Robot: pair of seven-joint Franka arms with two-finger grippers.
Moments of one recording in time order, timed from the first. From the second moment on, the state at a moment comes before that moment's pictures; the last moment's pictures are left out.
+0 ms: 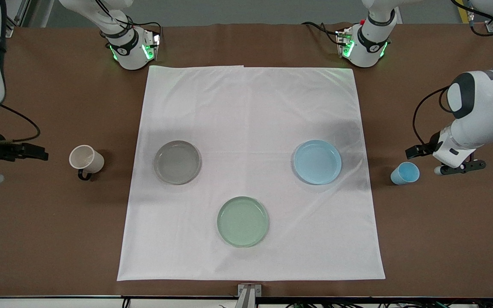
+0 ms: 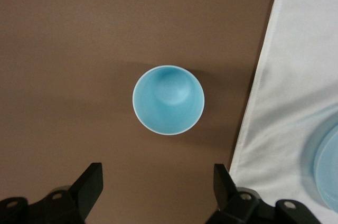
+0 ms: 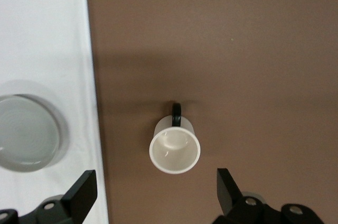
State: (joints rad) left arm 0.17 0.20 -0.11 -2.09 0.07 2.21 -0.12; right arm 0.03 0.33 -0.20 -1.57 0.04 1.77 -0.17
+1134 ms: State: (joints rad) left arm 0.23 0.39 -0.11 -2.06 0.14 2.38 -0.13; right arm 0.01 0.47 -0.20 -1.94 0.11 2.33 -0.25
